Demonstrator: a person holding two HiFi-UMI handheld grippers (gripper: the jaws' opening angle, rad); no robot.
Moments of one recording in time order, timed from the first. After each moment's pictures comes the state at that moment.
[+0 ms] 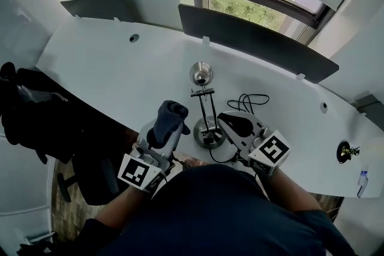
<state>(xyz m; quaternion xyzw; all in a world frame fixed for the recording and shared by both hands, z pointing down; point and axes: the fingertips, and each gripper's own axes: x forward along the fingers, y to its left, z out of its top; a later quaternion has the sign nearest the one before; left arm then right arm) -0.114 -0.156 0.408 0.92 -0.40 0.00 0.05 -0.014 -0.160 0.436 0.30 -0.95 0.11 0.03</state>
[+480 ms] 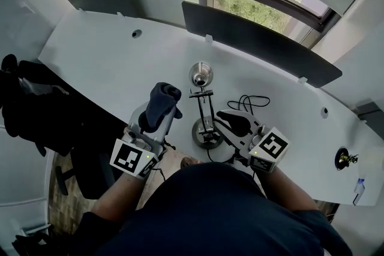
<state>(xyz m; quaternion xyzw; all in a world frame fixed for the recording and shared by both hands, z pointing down) -0.123 -0.196 0.390 0.91 -0.42 0.01 0.00 -0.017 -0.166 0.442 0.24 -0.96 0.16 0.00</state>
